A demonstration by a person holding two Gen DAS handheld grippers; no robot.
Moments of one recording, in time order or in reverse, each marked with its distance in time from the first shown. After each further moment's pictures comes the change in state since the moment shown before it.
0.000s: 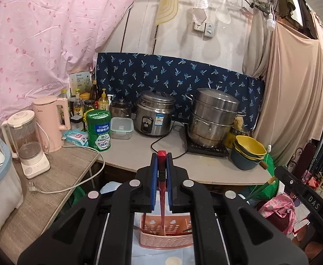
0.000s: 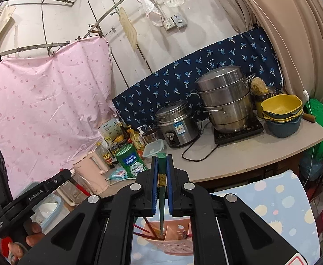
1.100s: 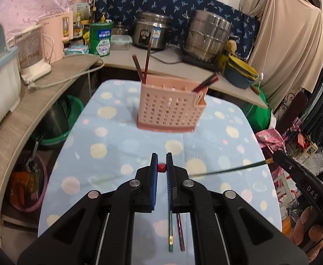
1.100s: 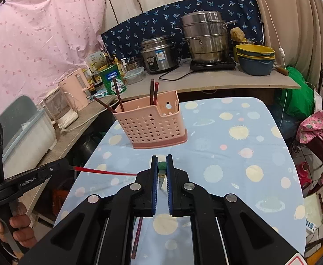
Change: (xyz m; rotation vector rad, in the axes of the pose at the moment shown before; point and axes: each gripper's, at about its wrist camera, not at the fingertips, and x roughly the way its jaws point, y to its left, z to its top) left arm -0.077 0.018 -0.207 -0.016 0.385 -0.054; right arm -0.111 -0.029 -0.185 -0.119 0.324 -0.142
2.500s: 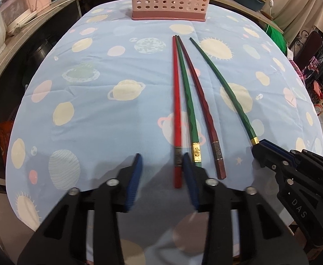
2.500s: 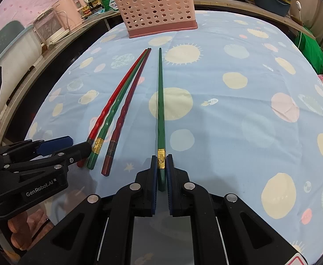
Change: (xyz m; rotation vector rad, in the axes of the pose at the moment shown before) left arm 0.083 -0.002 -0.173 0.109 0.374 0.084; right arm 0.071 0.013 -0.174 -0.079 0.402 -0.049
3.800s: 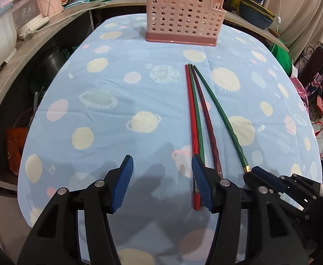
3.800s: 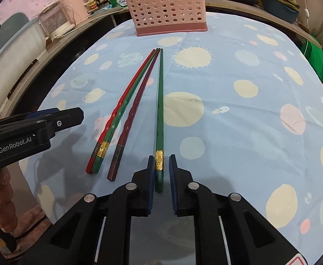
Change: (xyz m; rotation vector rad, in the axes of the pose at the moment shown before) left arm -0.021 0.015 0.024 -0.054 -0.070 0.026; right arm 0.005 0.010 0.007 -0.044 0.012 0.005
